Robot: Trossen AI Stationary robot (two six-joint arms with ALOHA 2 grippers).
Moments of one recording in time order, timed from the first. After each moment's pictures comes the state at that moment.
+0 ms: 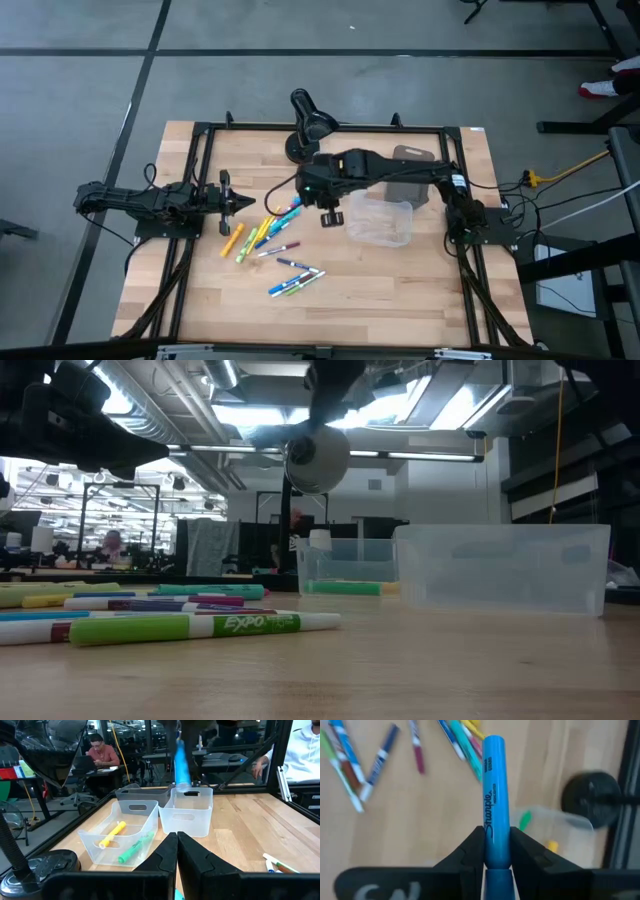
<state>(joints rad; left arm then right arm) -0.07 0.08 0.01 0.04 -0.22 0.05 0.02 2.10 2.32 -1.38 0.19 -0.19</state>
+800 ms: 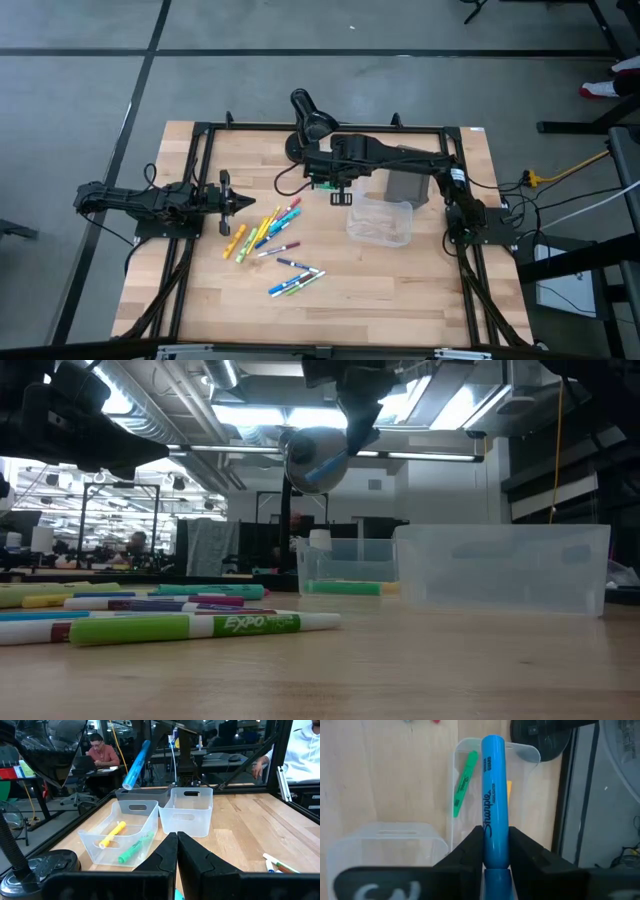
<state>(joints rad) -0.07 0.08 0.01 0.04 -0.22 0.05 -0.06 2.10 2.32 -1.57 0.38 -0.10</state>
